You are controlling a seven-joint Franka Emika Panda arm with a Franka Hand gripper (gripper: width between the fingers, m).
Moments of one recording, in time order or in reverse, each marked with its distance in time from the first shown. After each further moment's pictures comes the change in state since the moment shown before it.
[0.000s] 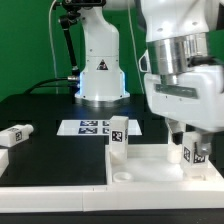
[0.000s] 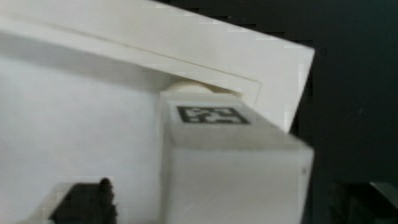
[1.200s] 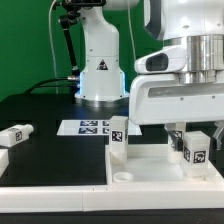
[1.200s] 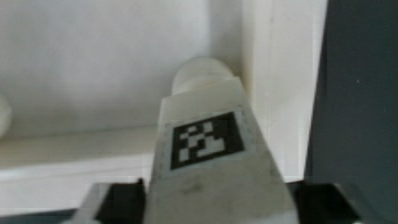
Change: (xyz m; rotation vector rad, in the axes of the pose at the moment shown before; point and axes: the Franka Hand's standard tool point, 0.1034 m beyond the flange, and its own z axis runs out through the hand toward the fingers) arm -0.006 0.000 0.003 -0.055 0.057 -1.001
